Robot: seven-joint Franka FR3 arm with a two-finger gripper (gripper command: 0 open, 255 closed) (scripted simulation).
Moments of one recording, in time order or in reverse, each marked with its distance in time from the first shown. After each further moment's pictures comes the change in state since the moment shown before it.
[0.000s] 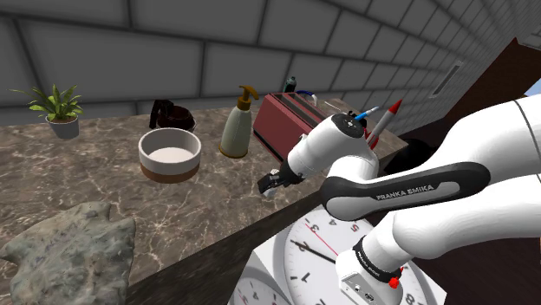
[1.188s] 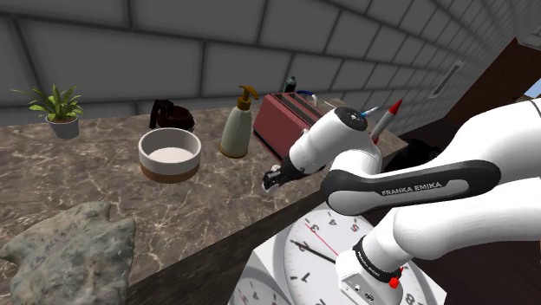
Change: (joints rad) arm 0.015 -0.049 -0.028 0.017 0.003 -0.065 -0.017
